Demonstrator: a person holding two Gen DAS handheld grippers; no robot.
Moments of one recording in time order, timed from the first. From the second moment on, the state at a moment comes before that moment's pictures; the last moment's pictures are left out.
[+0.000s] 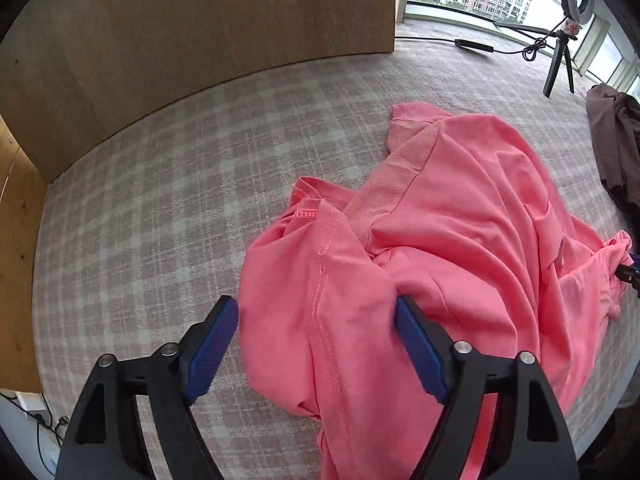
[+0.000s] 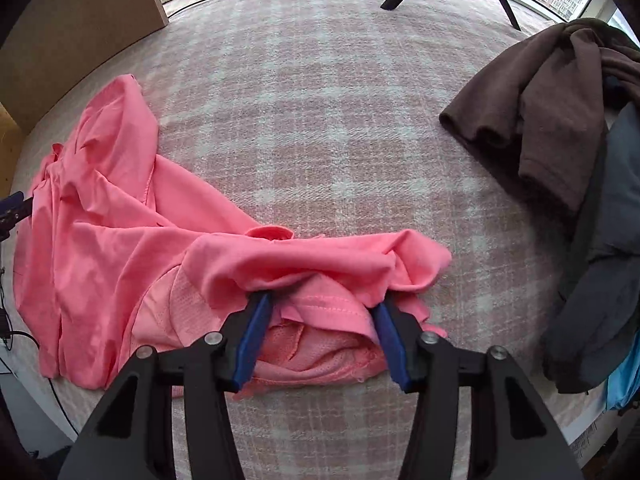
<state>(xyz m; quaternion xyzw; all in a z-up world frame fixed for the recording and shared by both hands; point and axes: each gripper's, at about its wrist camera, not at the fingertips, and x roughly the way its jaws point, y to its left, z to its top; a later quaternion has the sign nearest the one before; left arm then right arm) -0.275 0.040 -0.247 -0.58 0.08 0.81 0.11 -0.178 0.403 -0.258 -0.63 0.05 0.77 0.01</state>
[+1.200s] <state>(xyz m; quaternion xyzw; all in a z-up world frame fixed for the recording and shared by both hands) -0.301 0.123 -0.211 -0.54 0.17 0.81 0.18 -0.145 0.418 -0.246 -0.64 0.02 0.76 0.01</state>
